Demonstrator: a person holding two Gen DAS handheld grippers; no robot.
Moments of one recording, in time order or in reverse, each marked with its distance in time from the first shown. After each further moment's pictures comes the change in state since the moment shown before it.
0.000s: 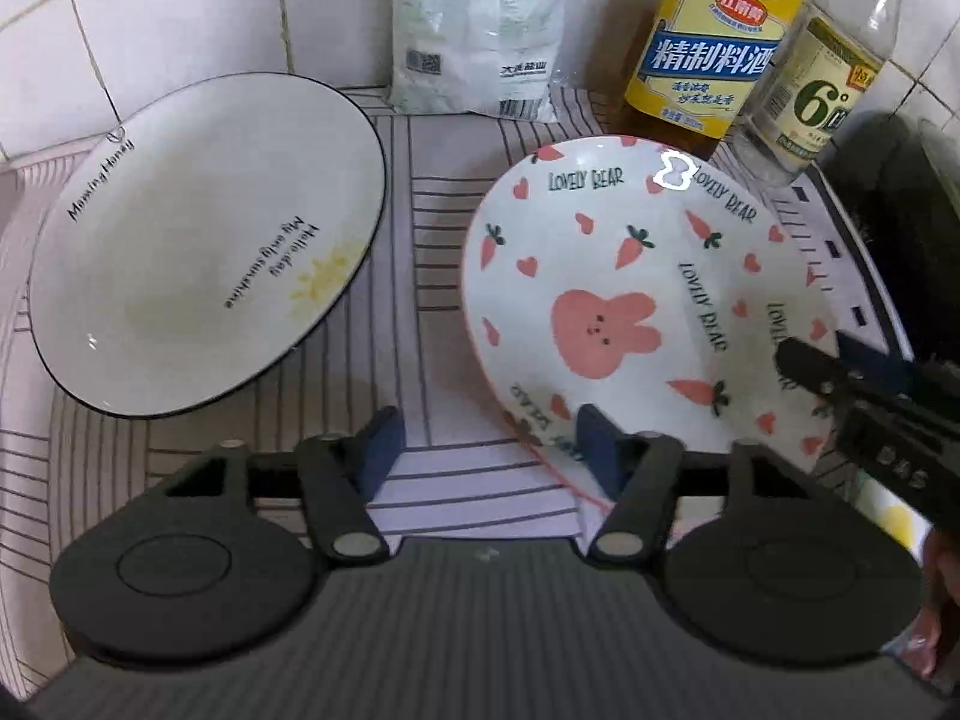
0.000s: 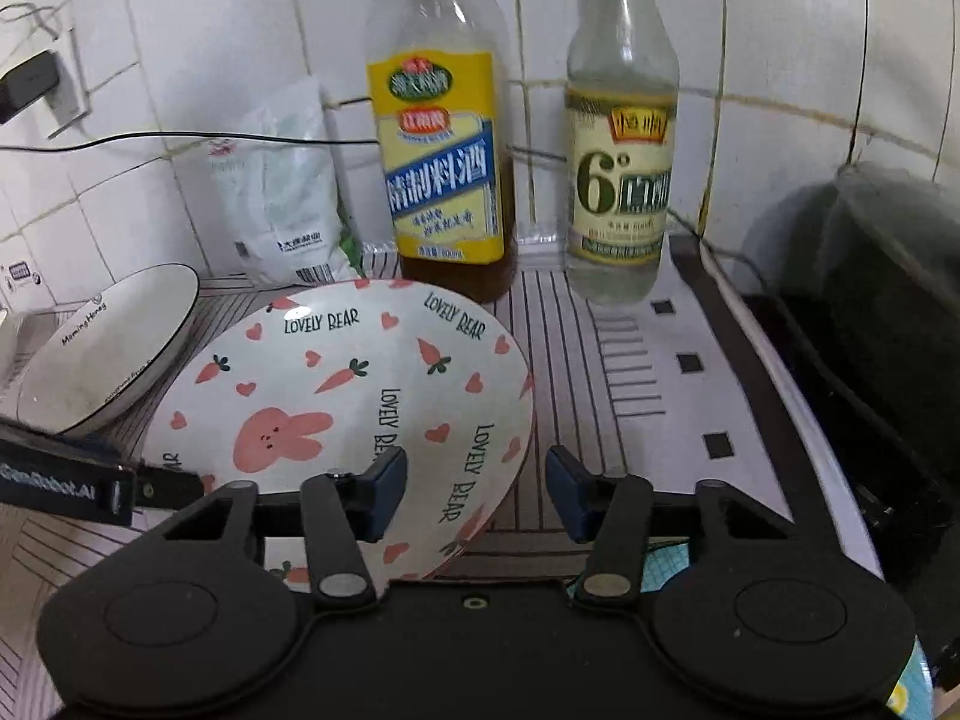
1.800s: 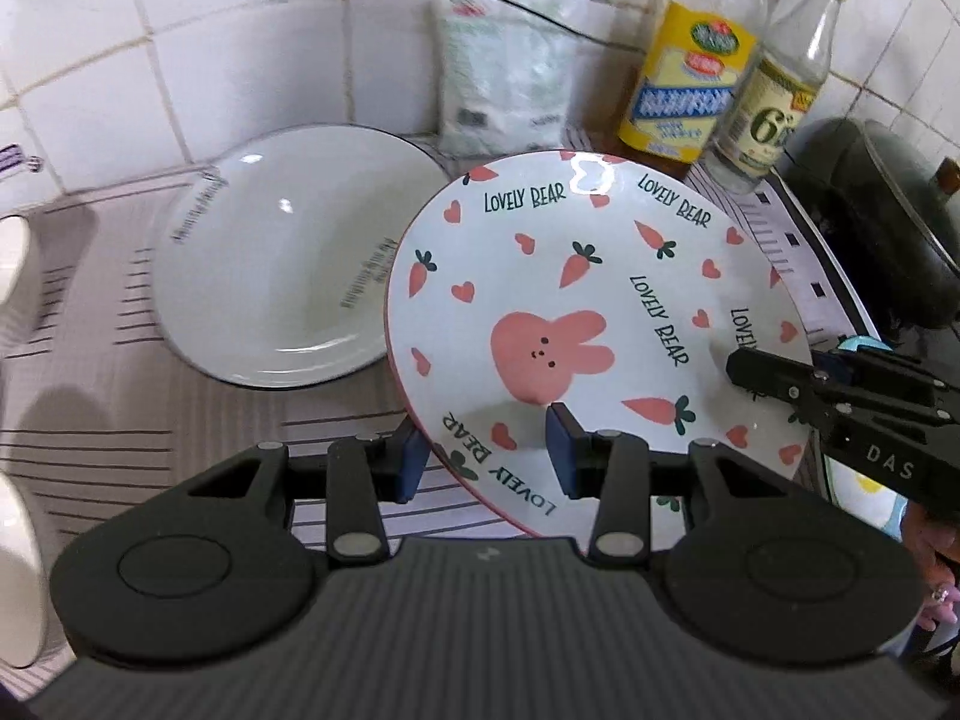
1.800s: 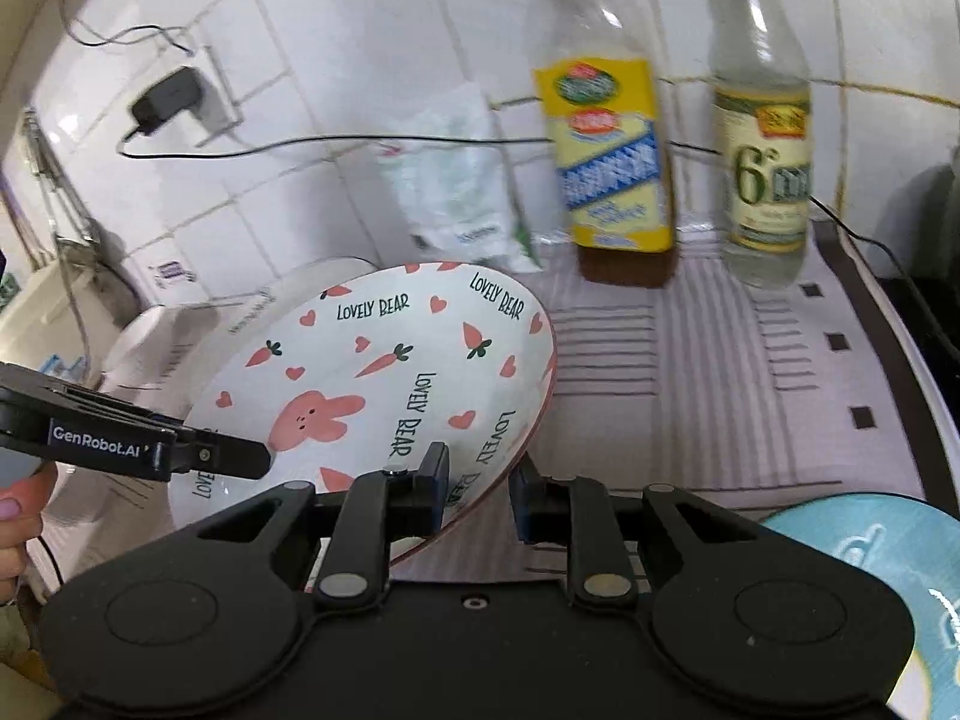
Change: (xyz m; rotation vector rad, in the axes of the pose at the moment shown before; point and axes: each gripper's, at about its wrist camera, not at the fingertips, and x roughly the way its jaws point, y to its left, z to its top) left arm -0.081 0.048 -0.026 0.067 -0.076 -0.022; right arm -0.028 0.033 -0.008 -0.014 0.008 0.306
